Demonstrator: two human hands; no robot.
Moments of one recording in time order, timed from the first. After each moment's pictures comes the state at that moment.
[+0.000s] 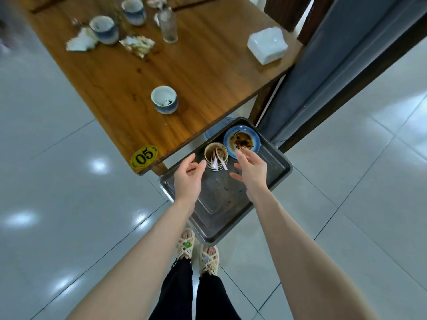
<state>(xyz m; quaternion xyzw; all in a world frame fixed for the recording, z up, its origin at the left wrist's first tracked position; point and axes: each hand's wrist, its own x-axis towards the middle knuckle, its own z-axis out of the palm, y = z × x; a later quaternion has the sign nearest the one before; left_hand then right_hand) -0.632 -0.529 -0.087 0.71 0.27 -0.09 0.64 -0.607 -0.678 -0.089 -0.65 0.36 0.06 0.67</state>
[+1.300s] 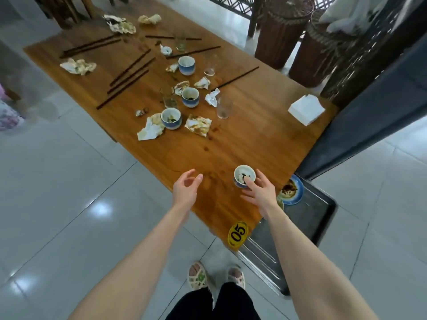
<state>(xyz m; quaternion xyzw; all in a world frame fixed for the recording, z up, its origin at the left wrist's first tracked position) -0.428 -0.278 -0.034 0.75 0.20 -0.15 0.62 -0.465 -0.482 -0.044 -0.58 0.40 0.07 0.71</state>
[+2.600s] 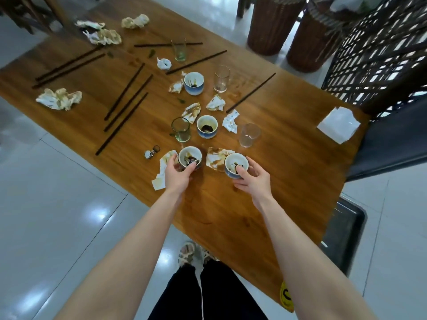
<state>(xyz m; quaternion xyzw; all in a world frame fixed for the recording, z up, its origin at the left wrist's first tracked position) -0.190 -0.216 -0.049 0.73 0.21 -0.20 0.62 -0.272 -0.399 -0.034 -0.60 0.40 0.01 0.69</state>
